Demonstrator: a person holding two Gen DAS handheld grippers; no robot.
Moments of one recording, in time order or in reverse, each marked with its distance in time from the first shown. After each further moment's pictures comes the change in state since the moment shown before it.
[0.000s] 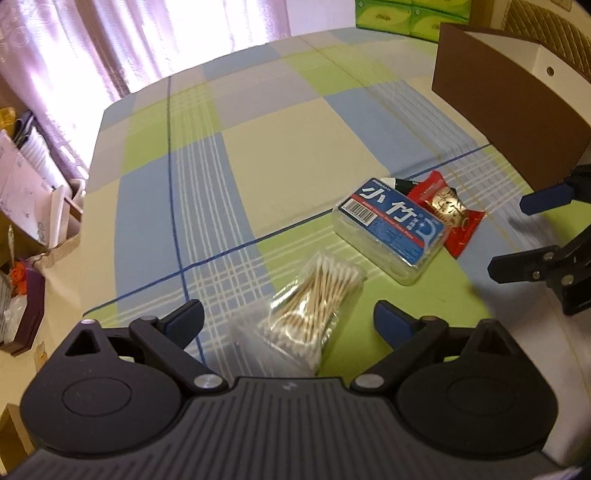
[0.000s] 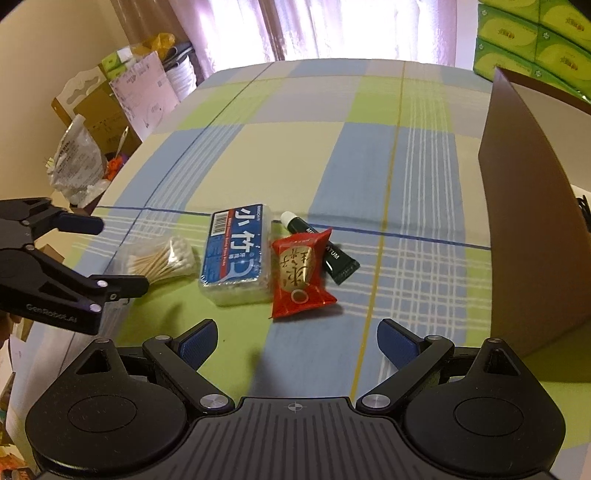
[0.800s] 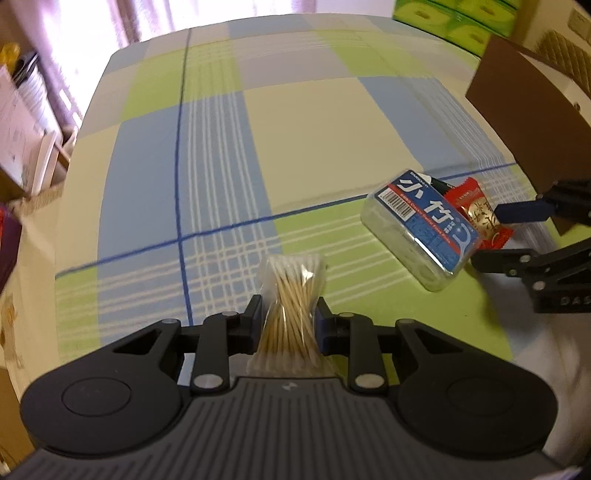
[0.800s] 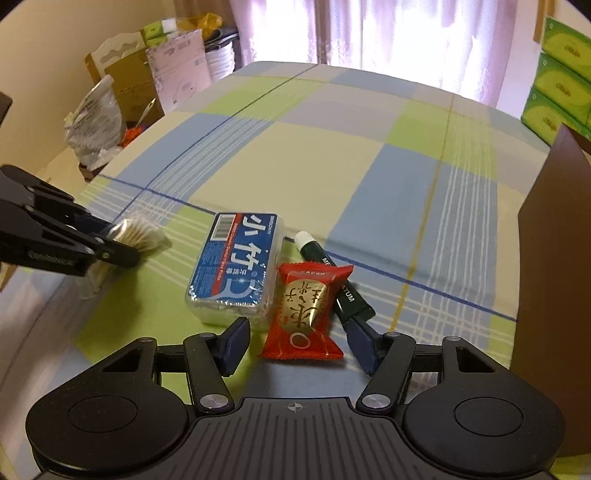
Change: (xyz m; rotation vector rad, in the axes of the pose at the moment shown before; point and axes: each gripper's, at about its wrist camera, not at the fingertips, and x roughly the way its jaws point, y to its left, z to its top) left arm 0.027 0.035 -0.011 -0.188 0.066 -0.067; right arm 0.036 0.010 0.008 -0.231 -0.025 -0.012
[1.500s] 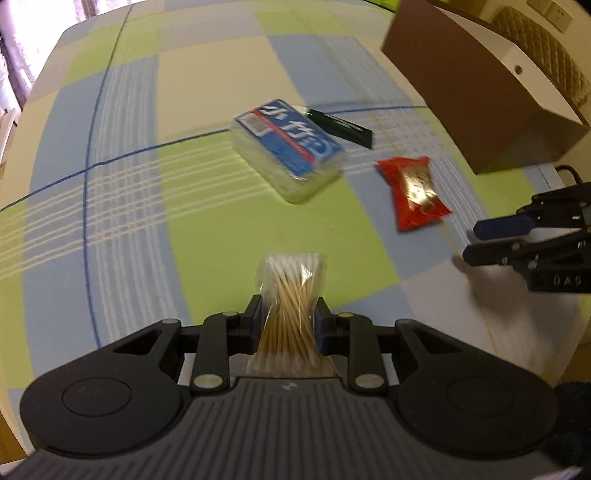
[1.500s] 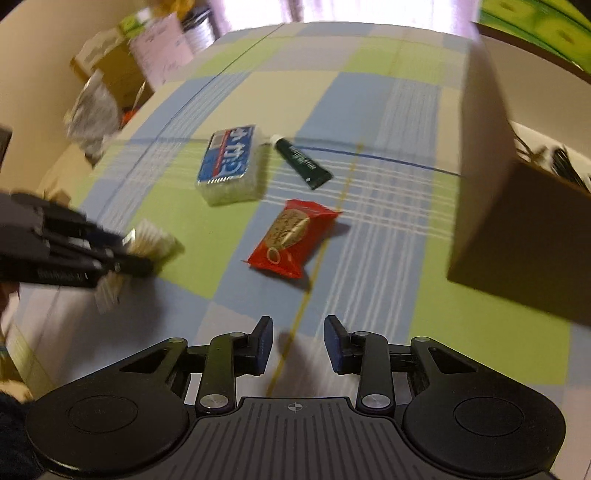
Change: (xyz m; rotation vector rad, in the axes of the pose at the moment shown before) left arm -0.025 -0.079 -0.049 0.039 0.078 -0.120; right arm -0.077 -0.030 -0.068 0.193 0.123 0.067
